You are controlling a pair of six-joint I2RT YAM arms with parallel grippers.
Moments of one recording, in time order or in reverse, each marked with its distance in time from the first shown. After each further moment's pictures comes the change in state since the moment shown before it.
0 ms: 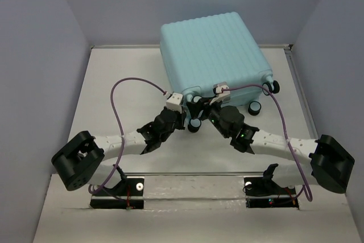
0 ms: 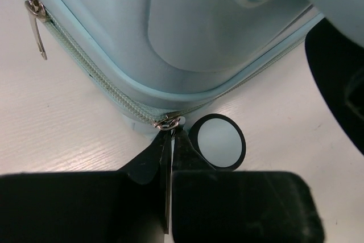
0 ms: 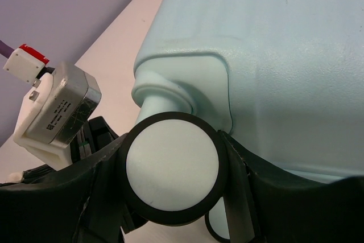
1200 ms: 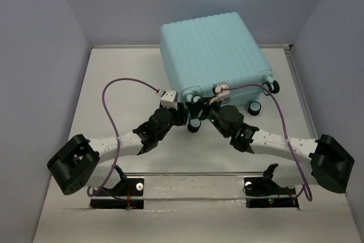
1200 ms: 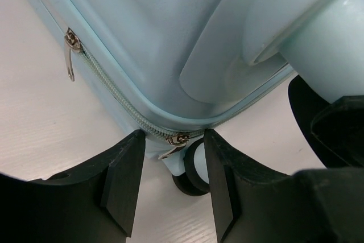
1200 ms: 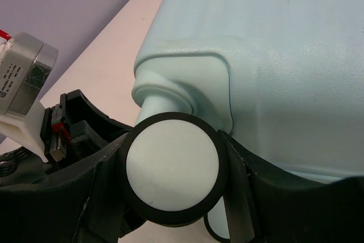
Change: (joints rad) left arm 0.029 -0.061 -0.032 0.074 0.019 -0.034; right arm 0.000 0.004 0.011 -0.016 -0.003 -0.001
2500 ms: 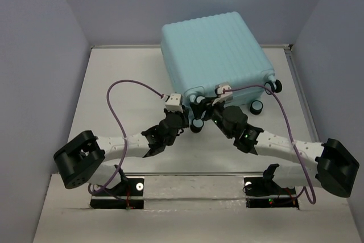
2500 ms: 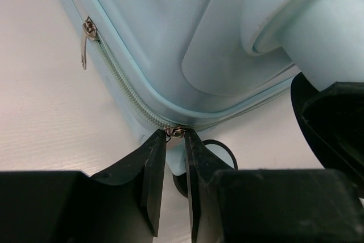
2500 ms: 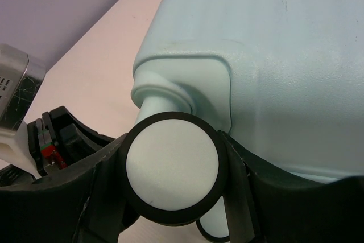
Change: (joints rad) left arm -0.137 0.085 0.061 -0.012 -0.320 -0.061; right arm -0.013 -0.049 -0.015 -0.046 0.000 -0.053
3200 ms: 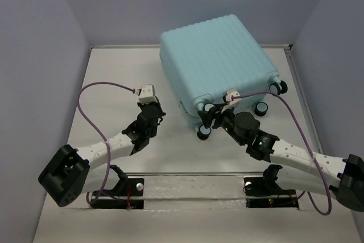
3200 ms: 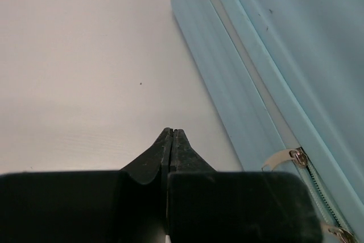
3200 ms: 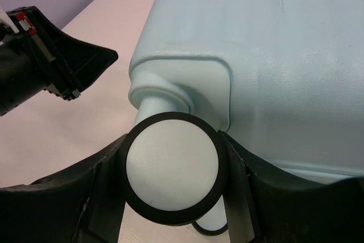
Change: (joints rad) left arm 0.257 -0.201 -0.103 -0.039 -0.047 0.083; right arm 0.020 -0.234 -0.073 -0.194 -0.007 -0.038
